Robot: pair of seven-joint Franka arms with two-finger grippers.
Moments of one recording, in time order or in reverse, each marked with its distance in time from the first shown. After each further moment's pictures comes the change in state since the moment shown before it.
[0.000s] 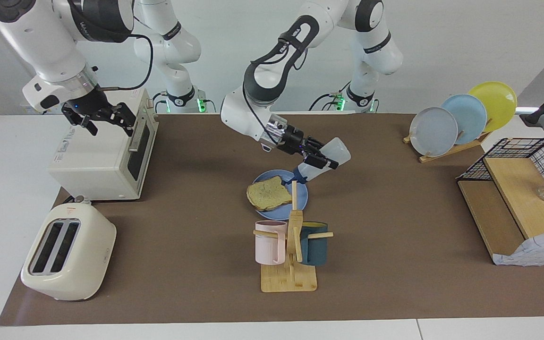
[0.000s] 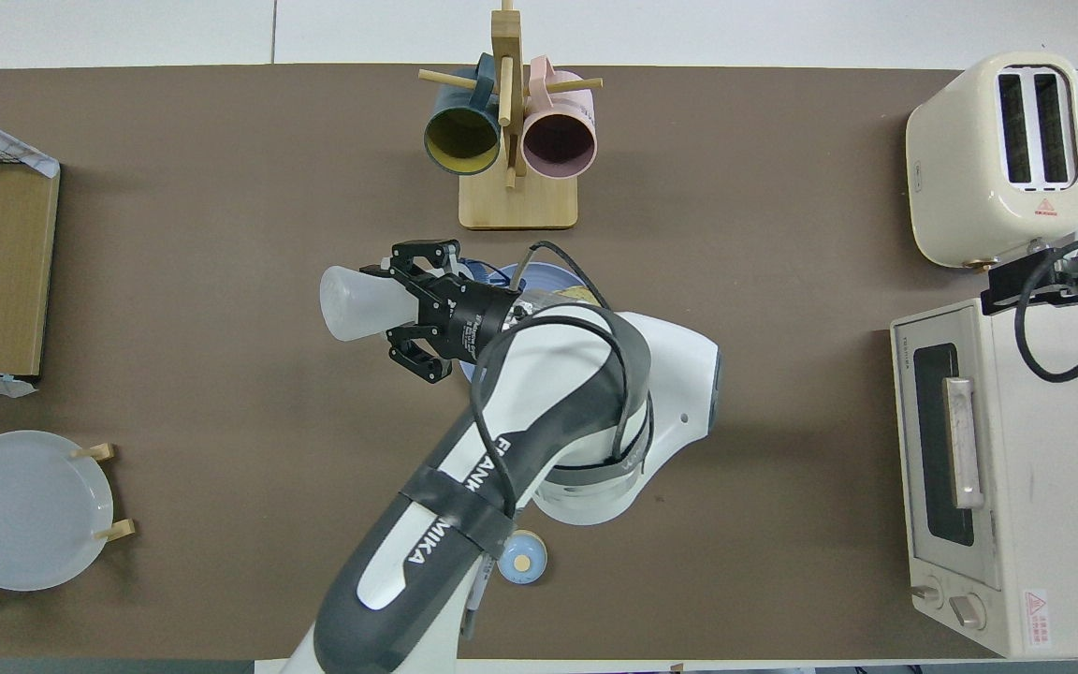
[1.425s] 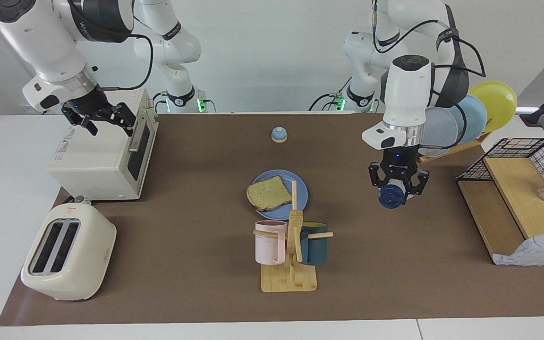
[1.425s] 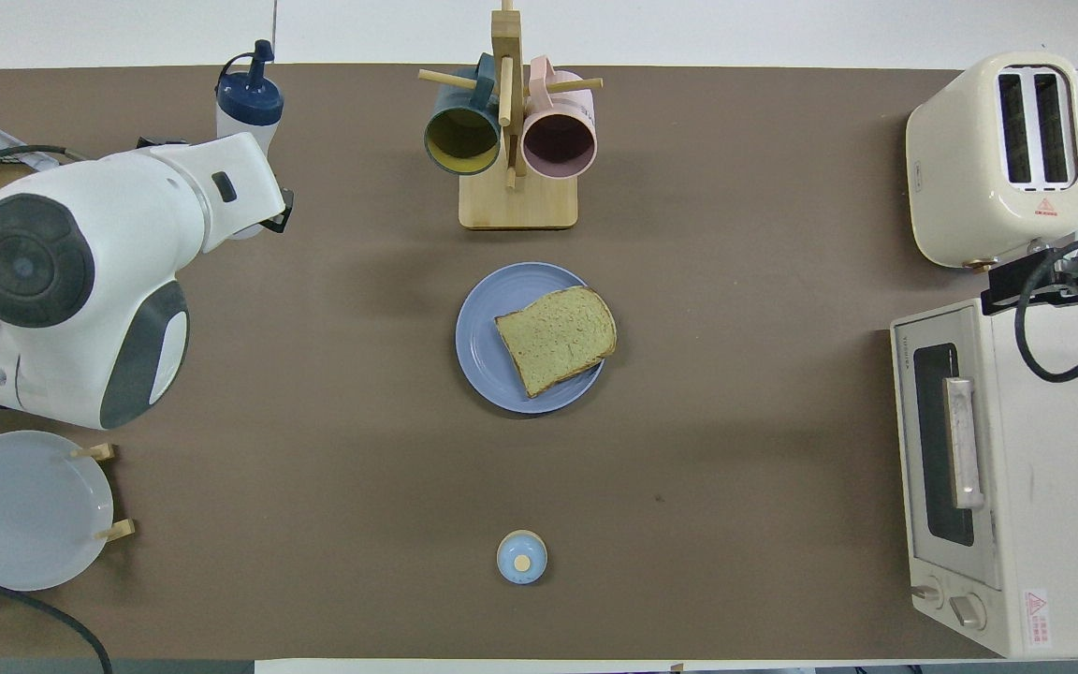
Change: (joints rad) left arm 0.559 -0.391 0.007 -0.564 -0.707 1.414 -0.527; right arm 0.000 0.000 0.000 0.000 0.000 0.000 0.000
